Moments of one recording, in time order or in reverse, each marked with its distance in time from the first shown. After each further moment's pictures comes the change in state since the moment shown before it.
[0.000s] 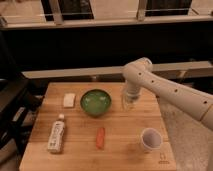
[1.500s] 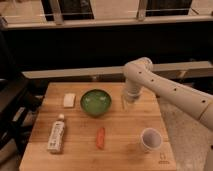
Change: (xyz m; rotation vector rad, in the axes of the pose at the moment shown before) arm 0.004 0.007 0.003 -0.037 -0.012 -0.088
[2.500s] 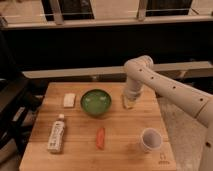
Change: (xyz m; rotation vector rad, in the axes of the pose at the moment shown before) arm 0.008 -0.003 -0.001 -0.014 -0.004 -0.089
